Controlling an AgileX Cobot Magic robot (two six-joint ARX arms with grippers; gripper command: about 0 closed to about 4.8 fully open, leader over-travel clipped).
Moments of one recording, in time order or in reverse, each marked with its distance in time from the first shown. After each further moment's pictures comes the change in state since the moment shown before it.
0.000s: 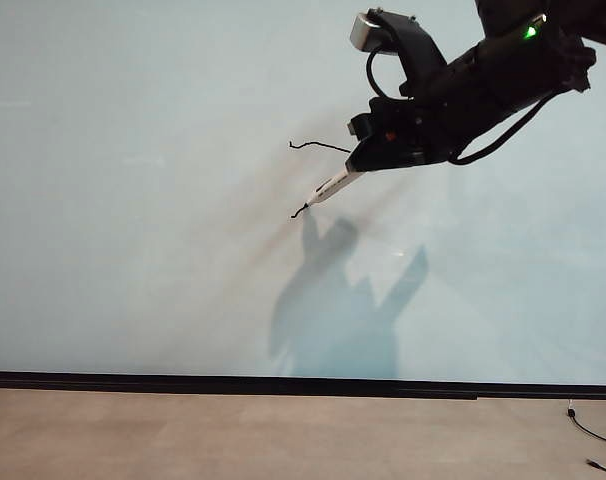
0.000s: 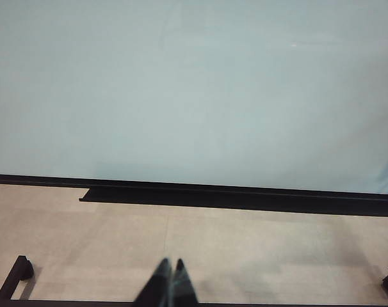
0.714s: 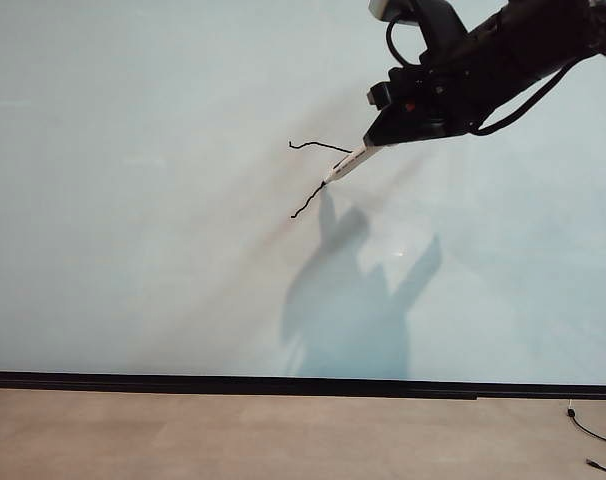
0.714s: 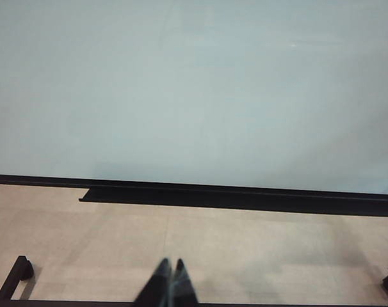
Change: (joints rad) left arm 0.000 0.000 0.000 0.000 0.000 0.000; right arm -0.028 -0.089 0.000 -0.065 0.007 -0.013
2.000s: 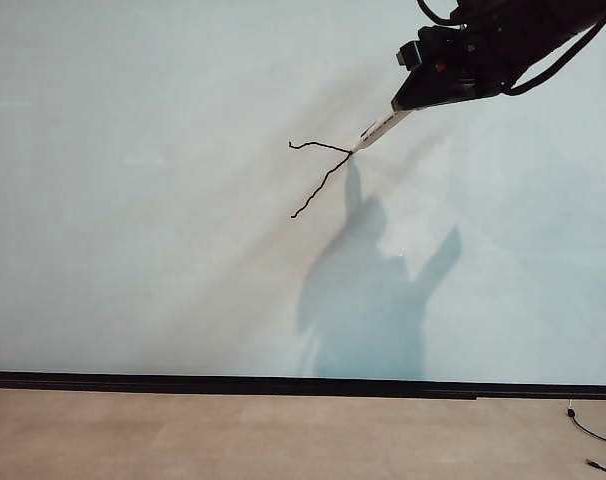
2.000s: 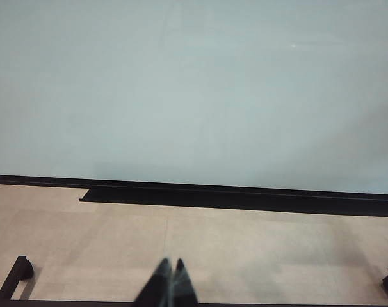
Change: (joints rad) left arm 0.000 0.000 0.000 0.001 0.000 0.000; right arm -0.037 -0.115 0.000 -0.073 0.022 -0.028
